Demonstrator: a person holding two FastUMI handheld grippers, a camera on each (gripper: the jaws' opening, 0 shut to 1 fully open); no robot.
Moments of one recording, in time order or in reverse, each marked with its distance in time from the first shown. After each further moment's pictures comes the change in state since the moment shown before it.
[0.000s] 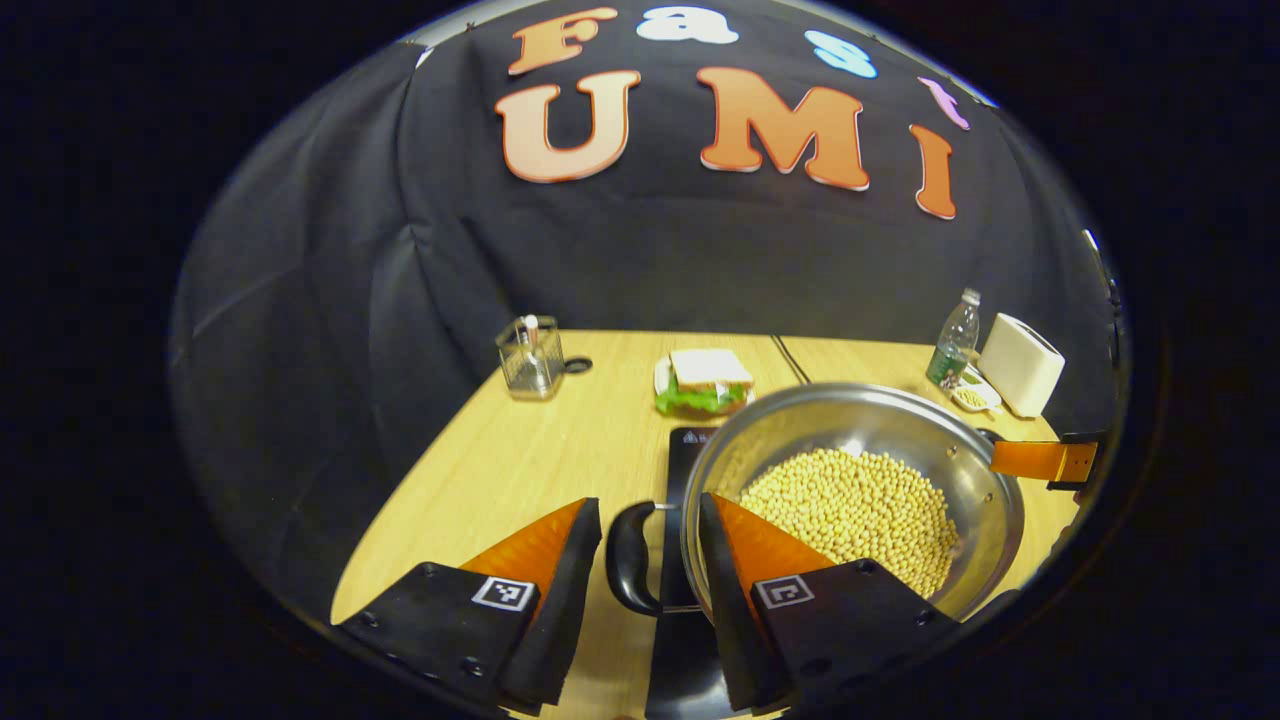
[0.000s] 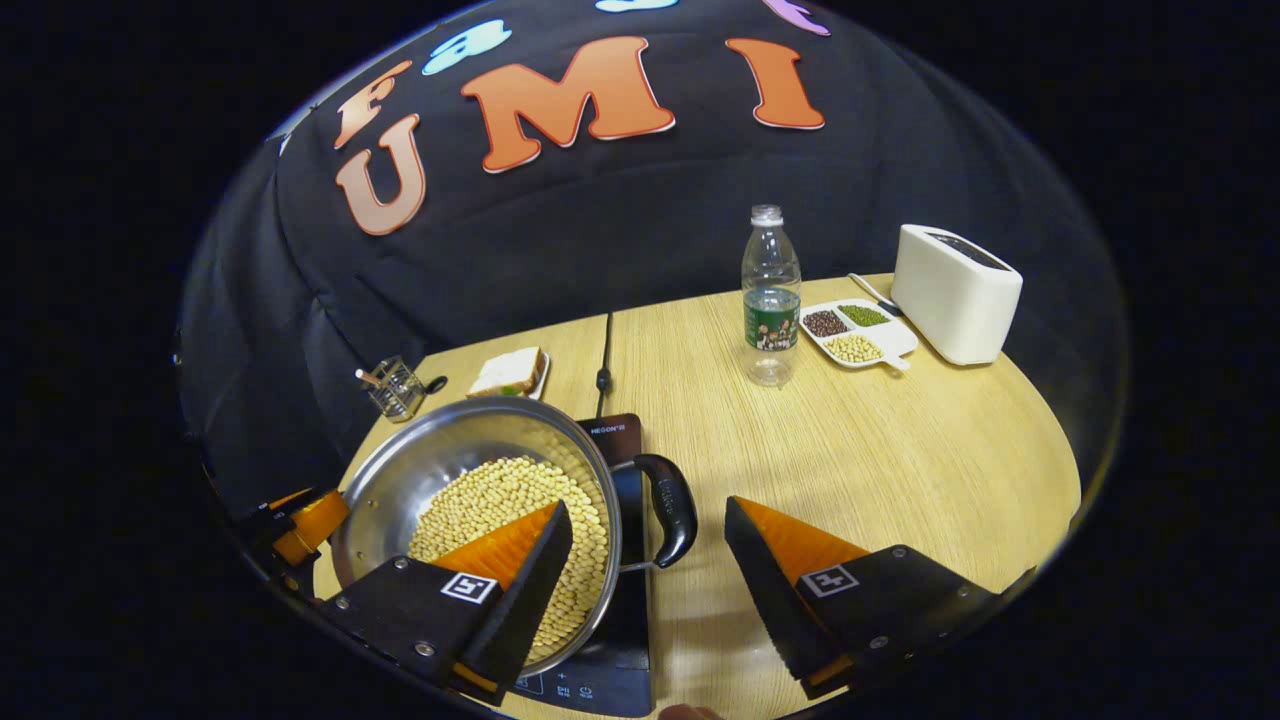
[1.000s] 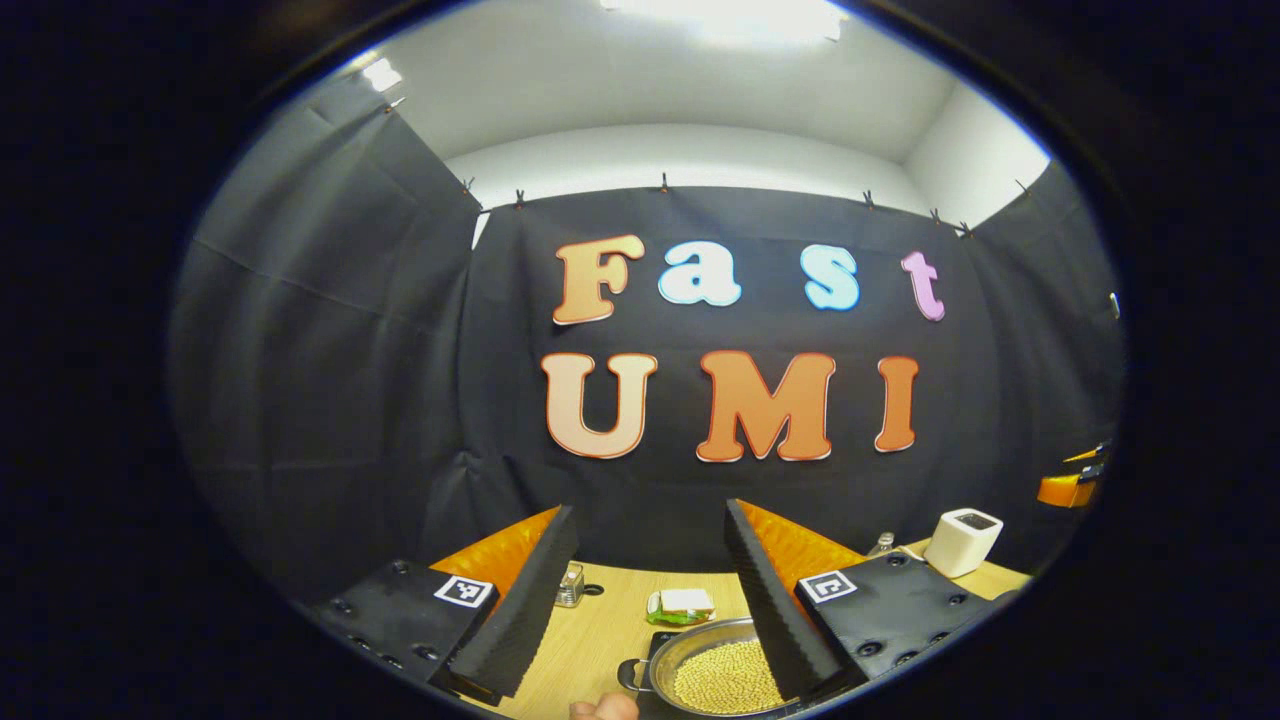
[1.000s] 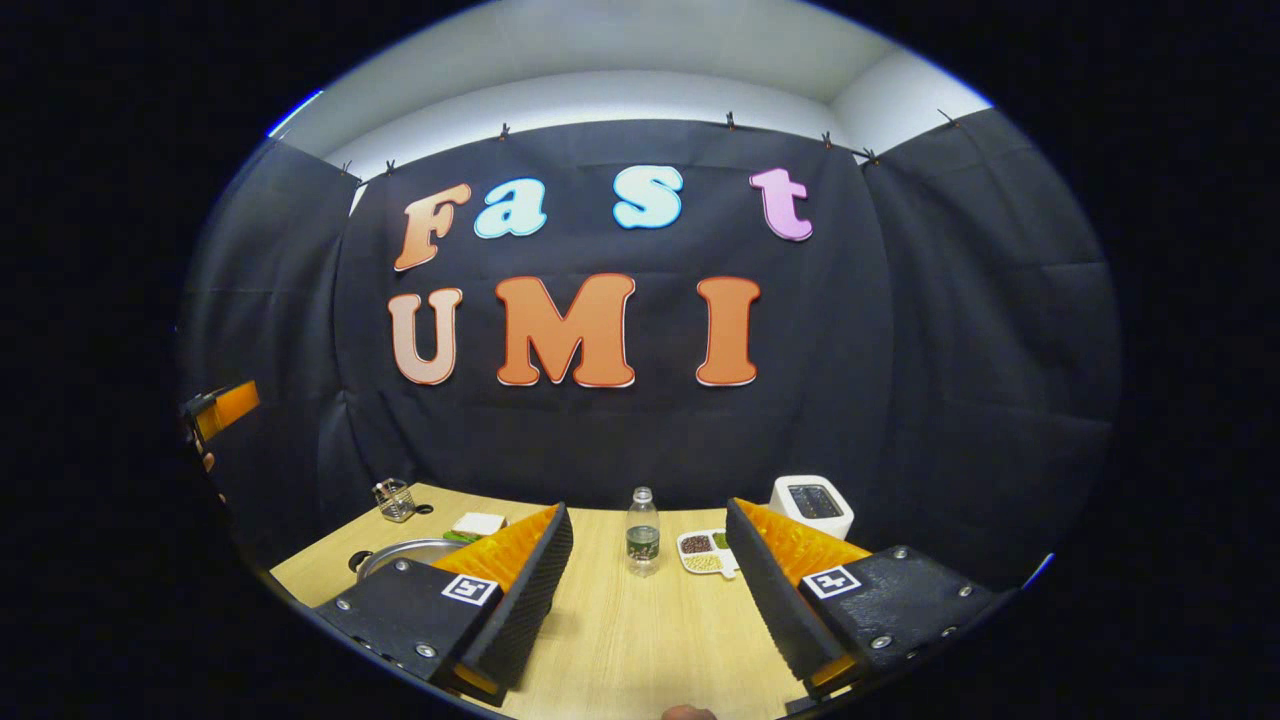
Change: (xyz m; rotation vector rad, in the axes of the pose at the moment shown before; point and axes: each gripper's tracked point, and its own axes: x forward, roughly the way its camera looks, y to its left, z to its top) left arm -0.236 0.032 0.233 -0.128 -0.637 0.037; right arm -0.240 -0.089 0.177 -0.225 -0.587 -0.079
